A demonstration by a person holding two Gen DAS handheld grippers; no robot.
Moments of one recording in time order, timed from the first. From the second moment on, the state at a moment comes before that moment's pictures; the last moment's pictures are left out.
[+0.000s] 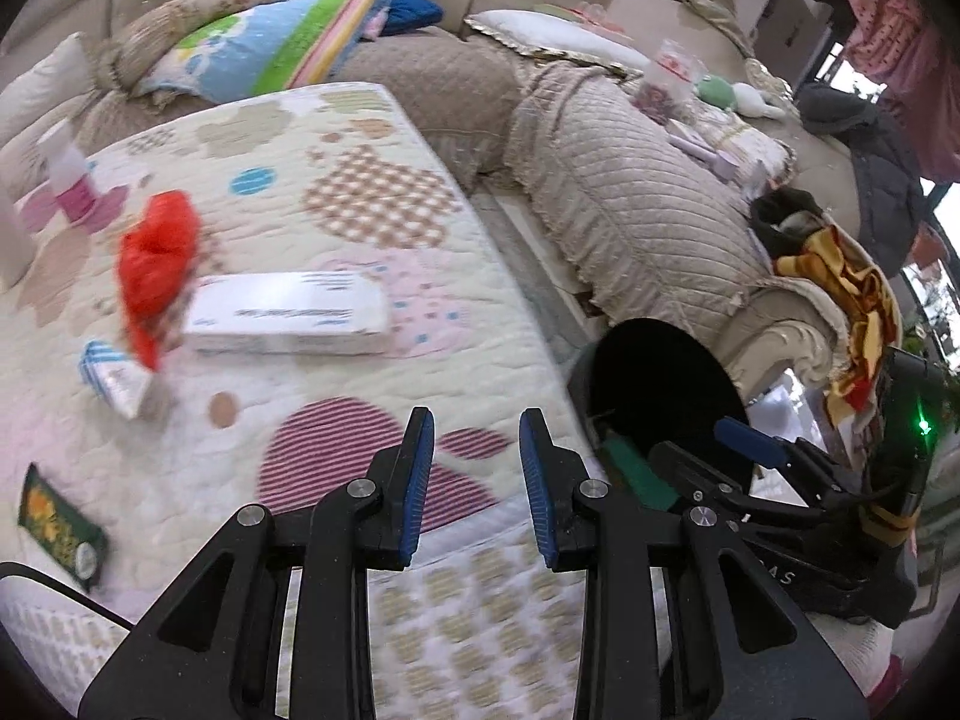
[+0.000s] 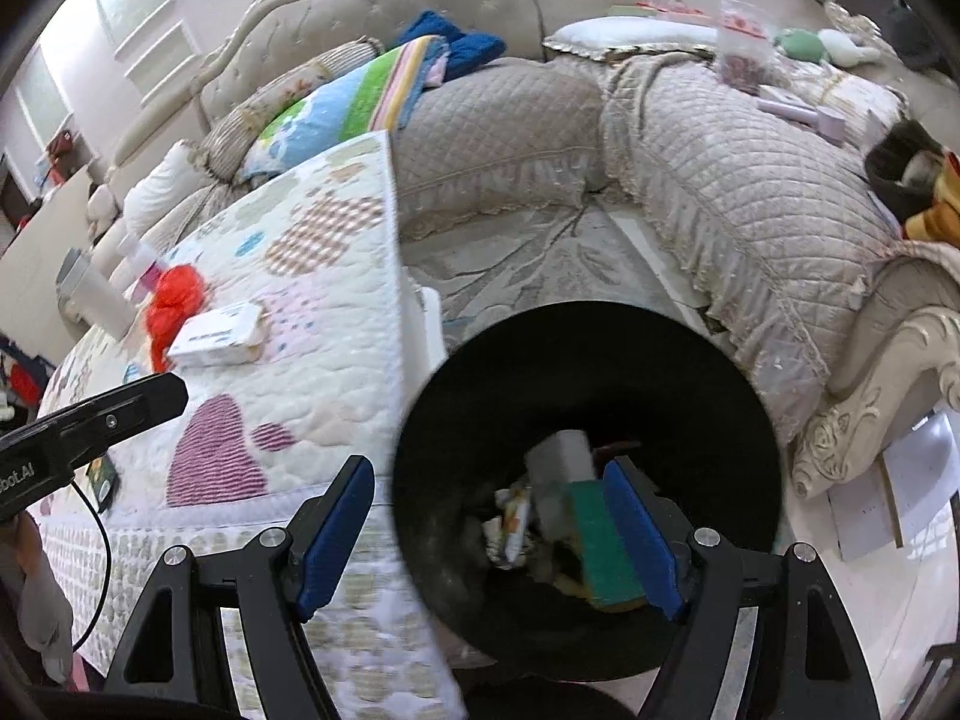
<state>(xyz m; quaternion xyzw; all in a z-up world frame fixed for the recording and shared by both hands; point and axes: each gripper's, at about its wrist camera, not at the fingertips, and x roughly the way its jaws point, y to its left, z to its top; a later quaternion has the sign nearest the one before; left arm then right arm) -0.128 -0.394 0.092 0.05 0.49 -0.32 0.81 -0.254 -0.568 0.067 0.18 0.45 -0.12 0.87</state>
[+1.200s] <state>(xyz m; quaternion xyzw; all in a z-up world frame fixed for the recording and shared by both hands) -0.068 -0.113 0.029 -0.03 0.56 -0.10 0.82 -0.103 -0.359 0.063 0.06 0.48 0.12 0.87</state>
